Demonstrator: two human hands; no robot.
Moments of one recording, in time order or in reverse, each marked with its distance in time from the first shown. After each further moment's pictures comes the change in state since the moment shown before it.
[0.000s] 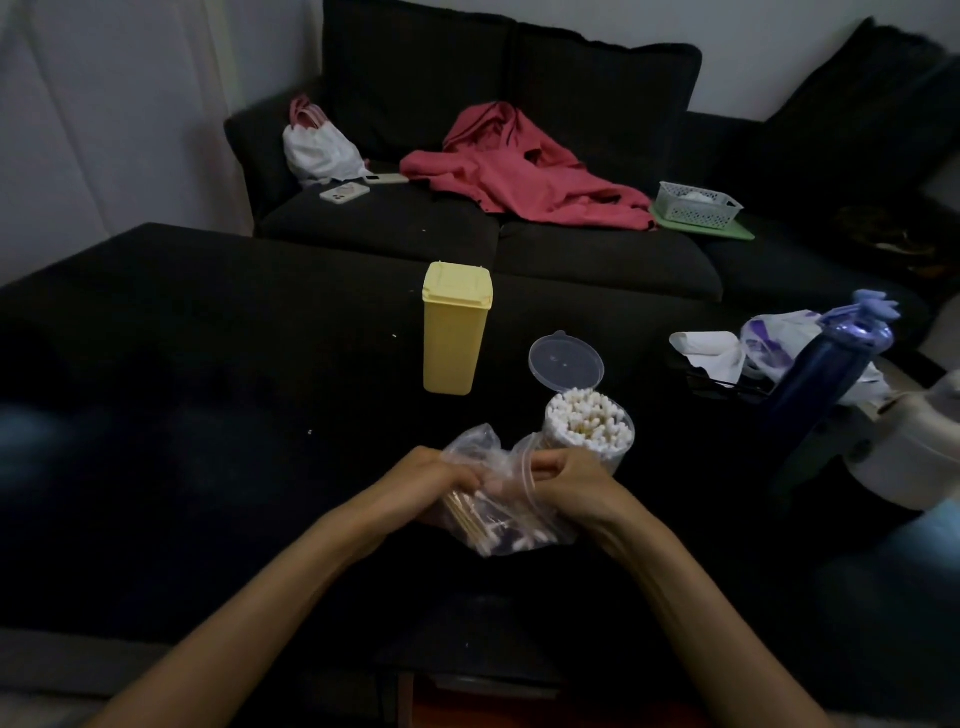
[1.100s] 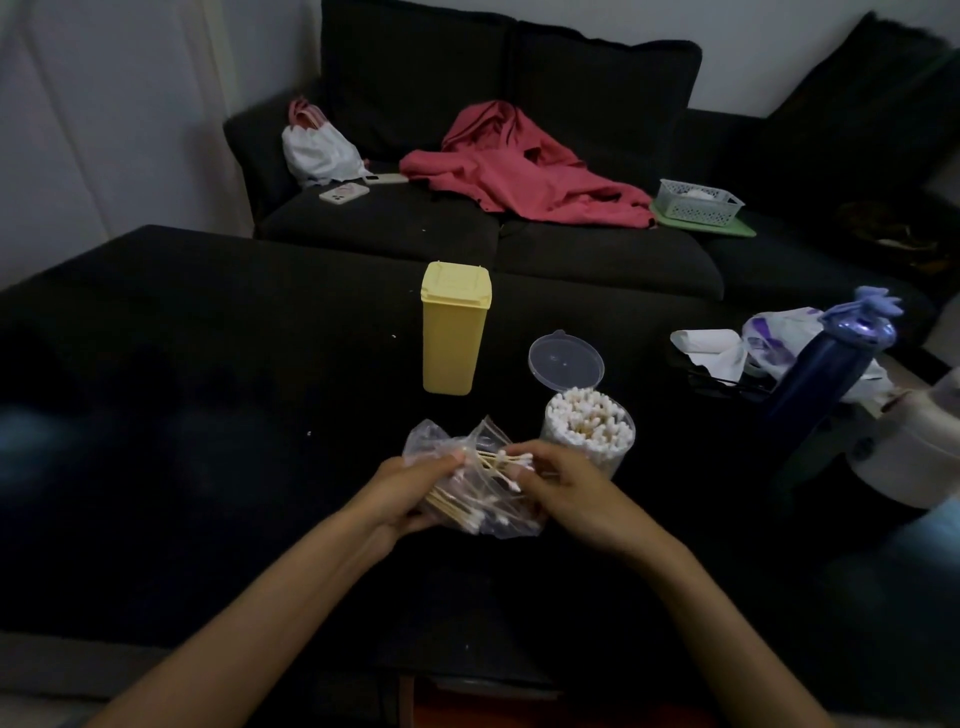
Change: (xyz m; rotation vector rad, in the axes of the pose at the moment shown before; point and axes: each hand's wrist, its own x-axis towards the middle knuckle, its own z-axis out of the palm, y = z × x) left_hand 0.011 -0.019 0.001 -0.463 0.208 -0.153; right_hand -0.004 0.004 -0.004 -0.293 -0.006 -0.232
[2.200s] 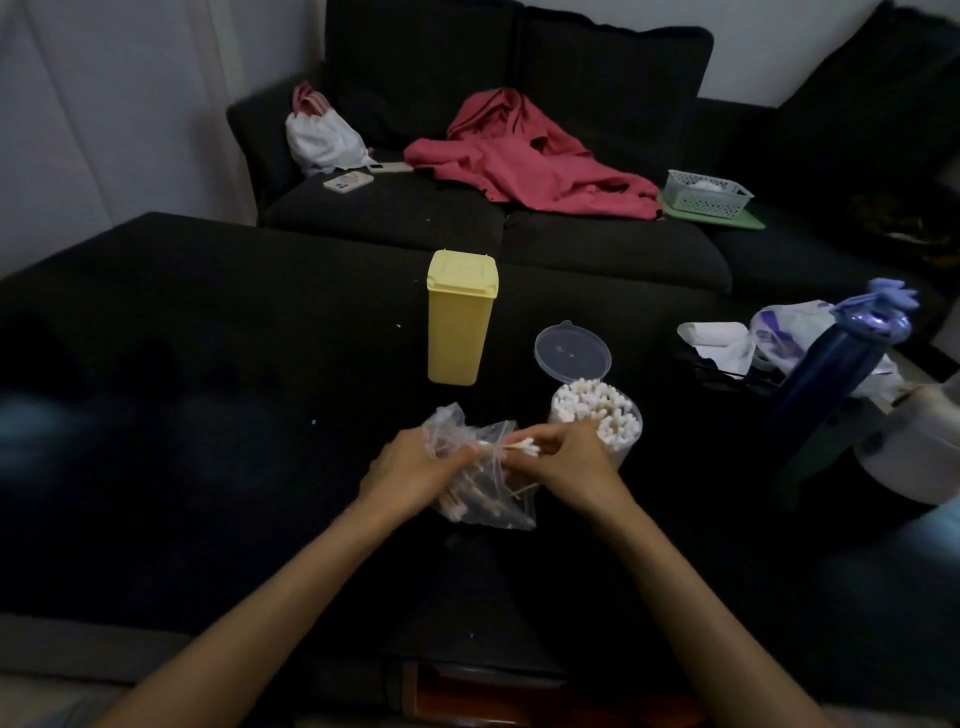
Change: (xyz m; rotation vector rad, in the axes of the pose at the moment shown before) left_hand 0.004 0.004 -0.002 0.685 0.138 0.273; right_hand 0.018 0.002 0.009 0.202 0.186 0.033
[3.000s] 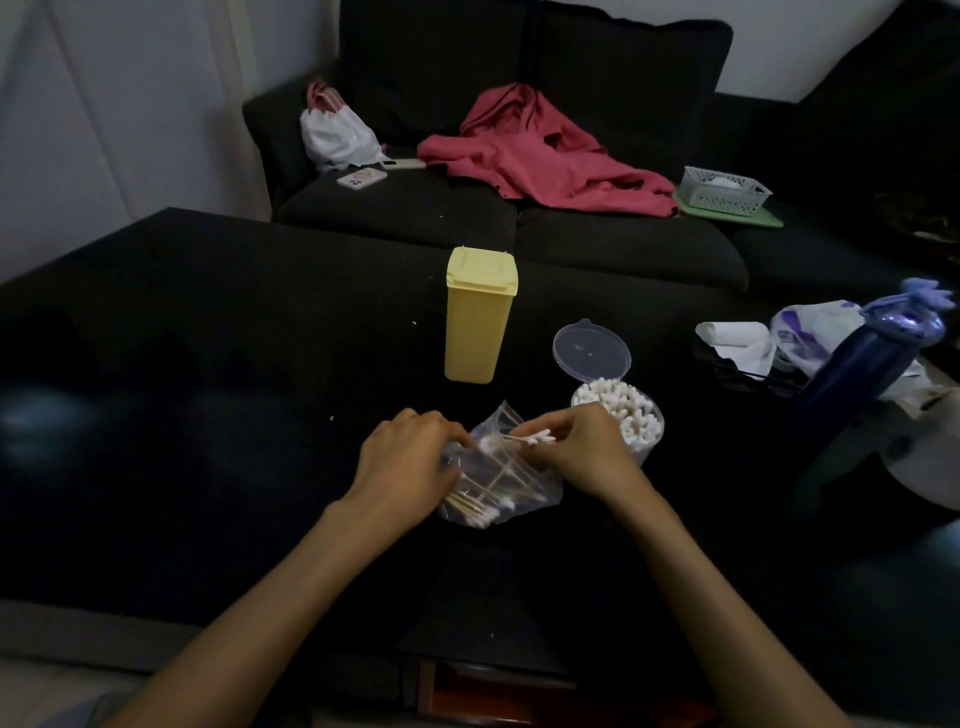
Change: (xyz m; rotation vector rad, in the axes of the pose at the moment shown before) left_hand -0.006 -0.001 -0.020 0.712 0.135 0.394; right_hand 0.014 -0.010 0.002 -0.265 0.025 -0.017
